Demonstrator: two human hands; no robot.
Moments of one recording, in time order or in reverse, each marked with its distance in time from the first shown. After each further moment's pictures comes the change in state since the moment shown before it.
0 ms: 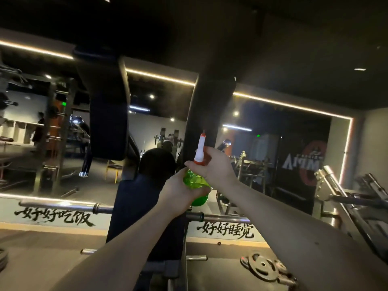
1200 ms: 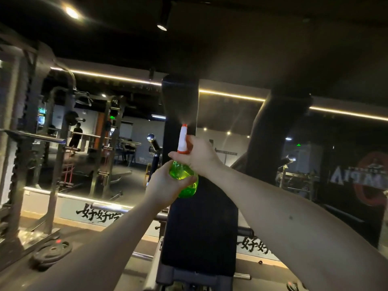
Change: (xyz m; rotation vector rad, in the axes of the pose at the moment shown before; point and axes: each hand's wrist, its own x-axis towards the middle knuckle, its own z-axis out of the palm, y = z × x) left_hand -0.024 -0.054 -0.242 0.129 0.270 -0.037; right_hand 0.074 -0.191 0.165 0.082 -0.196 -0.173
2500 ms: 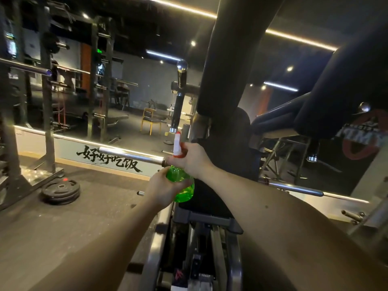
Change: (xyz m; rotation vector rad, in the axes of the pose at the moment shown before) left_hand -0.020 -0.242 -0.020 -0.104 -0.228 -0.385; right_hand -0.010 0.080 0.260 0.114 -0.300 0.389
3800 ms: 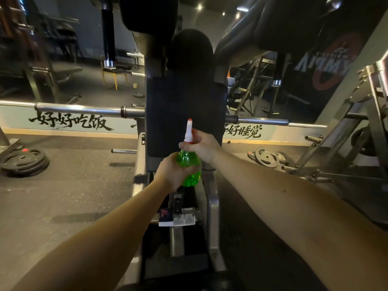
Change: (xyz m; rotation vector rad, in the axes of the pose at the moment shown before) left_hand -0.040 -0.045 0.180 0.105 -0.319 -0.080; right_hand -0.122 0.182 -0.035 0.315 0.047 0.425
